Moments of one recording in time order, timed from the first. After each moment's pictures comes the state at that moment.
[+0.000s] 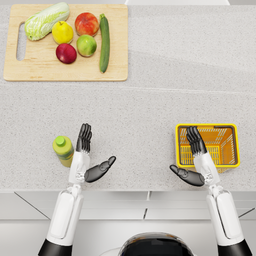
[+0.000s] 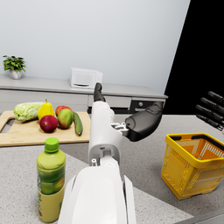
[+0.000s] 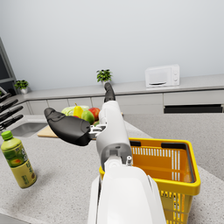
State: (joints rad) left arm 0.19 1.21 0.20 -1.80 1.00 0.10 0.10; right arm 0.19 -1.21 0.20 1.80 1.00 0.10 -0.10
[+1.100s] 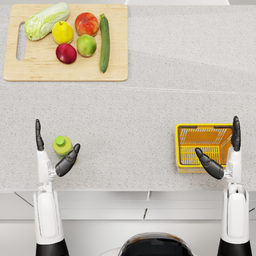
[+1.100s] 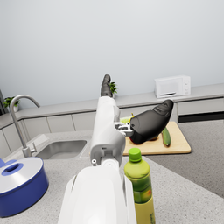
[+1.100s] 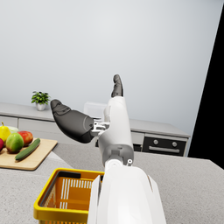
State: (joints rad) left arm 0.18 1.27 -0.17 -1.71 1.46 0.00 0.00; right arm 0.23 -1.28 -0.06 1.86 1.42 0.00 0.00
